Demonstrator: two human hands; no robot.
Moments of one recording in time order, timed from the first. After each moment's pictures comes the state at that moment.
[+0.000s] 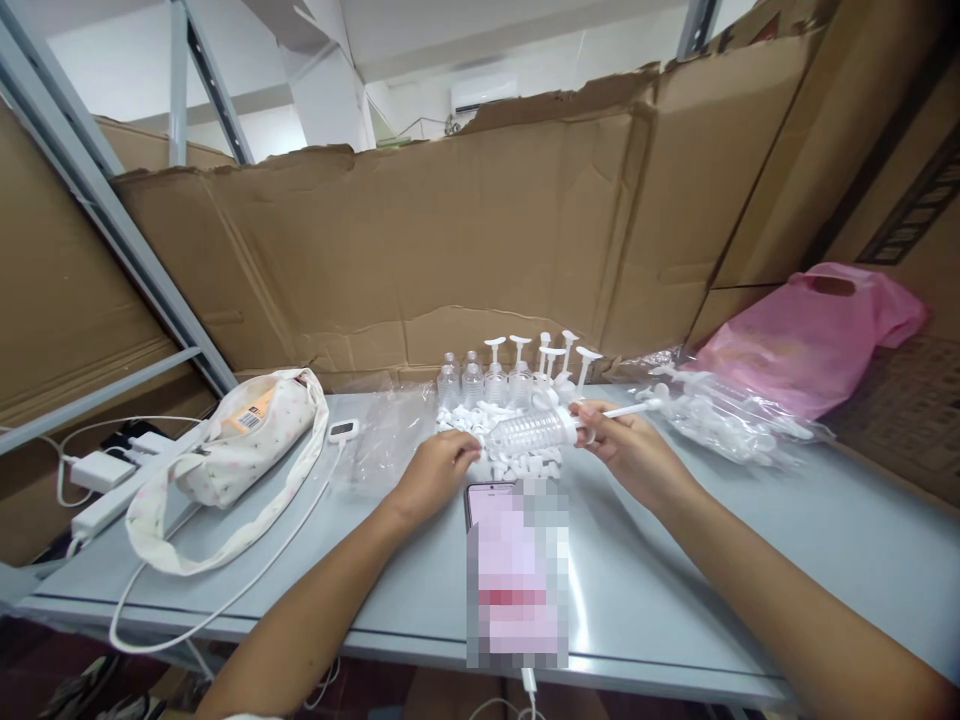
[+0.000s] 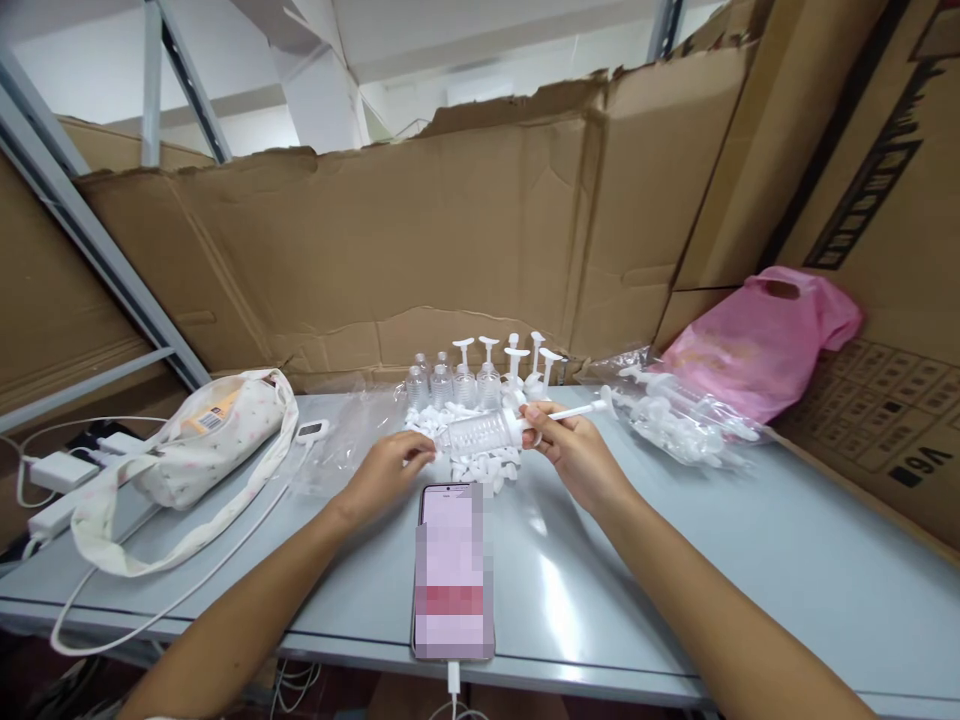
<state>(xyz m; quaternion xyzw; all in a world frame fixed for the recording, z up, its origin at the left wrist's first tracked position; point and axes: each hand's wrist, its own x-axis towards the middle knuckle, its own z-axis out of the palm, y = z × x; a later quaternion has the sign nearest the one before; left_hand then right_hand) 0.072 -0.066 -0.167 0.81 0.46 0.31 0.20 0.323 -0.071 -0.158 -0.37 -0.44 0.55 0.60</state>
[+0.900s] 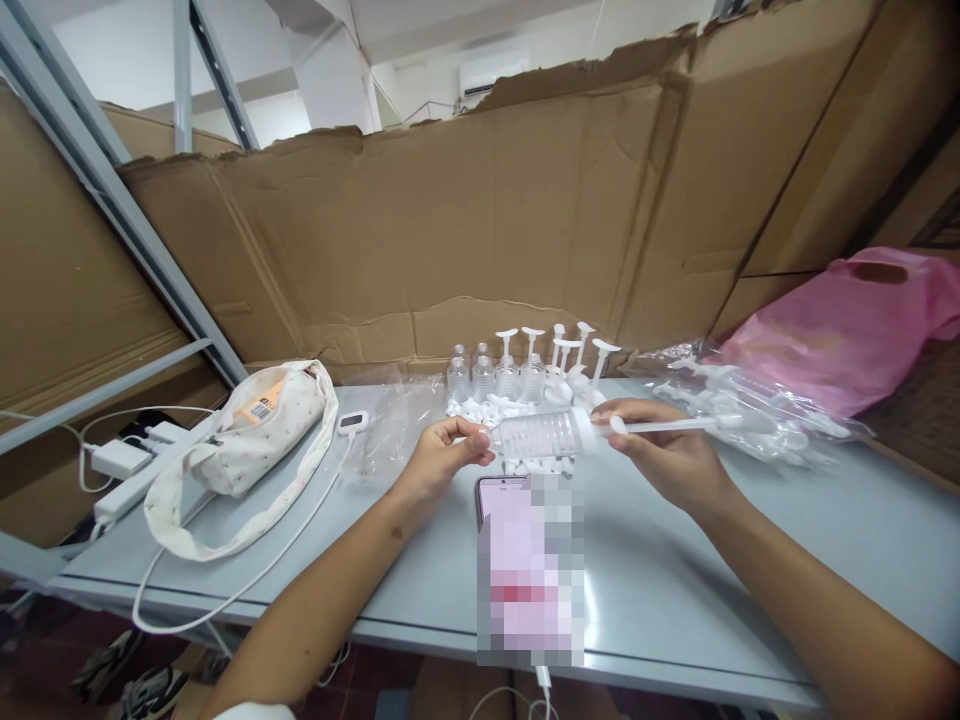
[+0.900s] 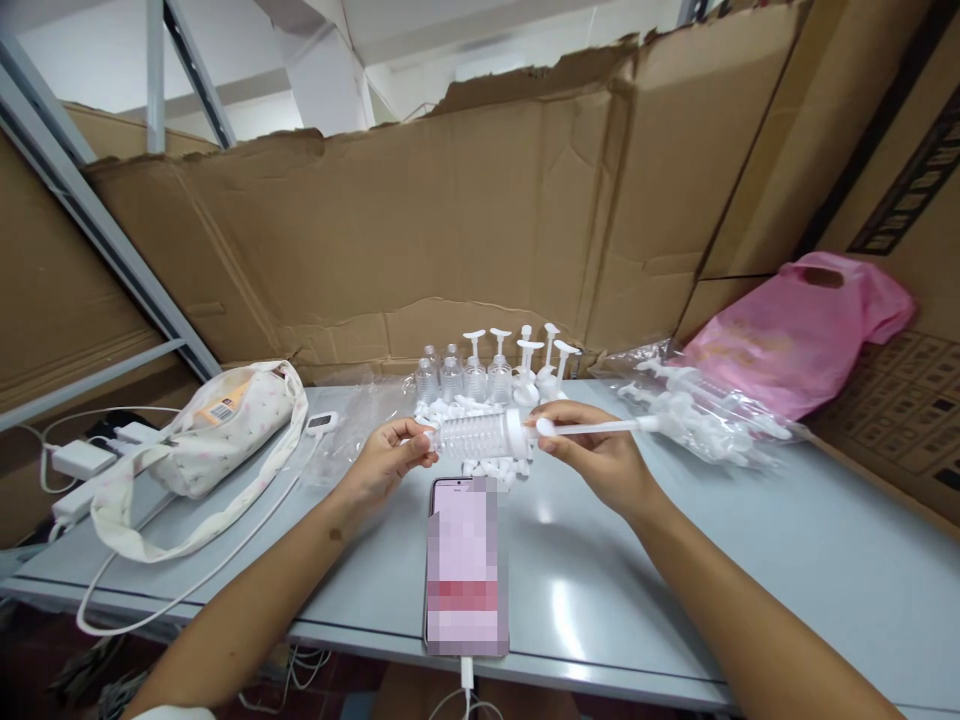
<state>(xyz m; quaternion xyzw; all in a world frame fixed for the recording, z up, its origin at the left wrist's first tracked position) 0.072 -0.074 -0.160 0.53 0.36 0.50 0.57 0.333 -0.077 -0.161 -0.31 -0.66 0.31 0.61</state>
